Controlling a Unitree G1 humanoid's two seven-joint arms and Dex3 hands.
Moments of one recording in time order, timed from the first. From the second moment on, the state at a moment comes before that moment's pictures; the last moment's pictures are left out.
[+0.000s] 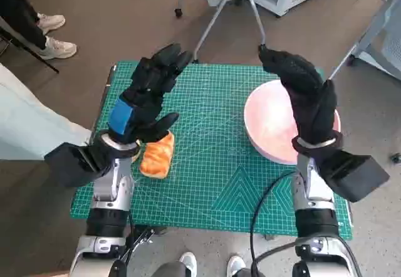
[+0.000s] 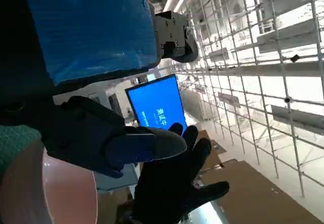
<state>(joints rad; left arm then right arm) -0.55 0.13 0.13 0.41 -0.36 -0.49 -0.61 -0.66 -0.10 -0.13 0.59 0.30 -0.77 0.48</state>
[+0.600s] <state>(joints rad) -0.55 0.13 0.13 0.40 -0.37 -0.47 -0.62 -0.65 -0.10 -0.12 0.58 0.30 -0.77 0.48</state>
